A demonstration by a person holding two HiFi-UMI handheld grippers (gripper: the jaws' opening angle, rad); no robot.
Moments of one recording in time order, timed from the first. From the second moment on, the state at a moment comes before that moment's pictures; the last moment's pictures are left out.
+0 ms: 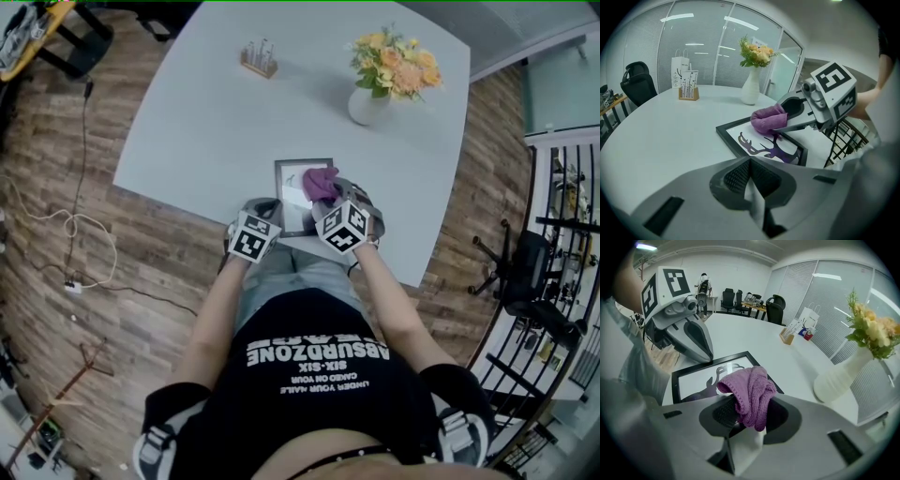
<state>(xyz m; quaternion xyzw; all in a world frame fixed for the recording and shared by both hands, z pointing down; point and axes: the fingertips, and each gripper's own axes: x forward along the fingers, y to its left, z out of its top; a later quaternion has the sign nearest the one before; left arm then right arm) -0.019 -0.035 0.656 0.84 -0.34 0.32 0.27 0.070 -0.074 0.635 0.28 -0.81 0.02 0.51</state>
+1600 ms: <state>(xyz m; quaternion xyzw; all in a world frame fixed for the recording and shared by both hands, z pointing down) -0.018 -0.035 0.658 0.83 -0.36 0.33 0.26 0.092 0.021 0.640 0.29 -0.83 0.14 0.46</state>
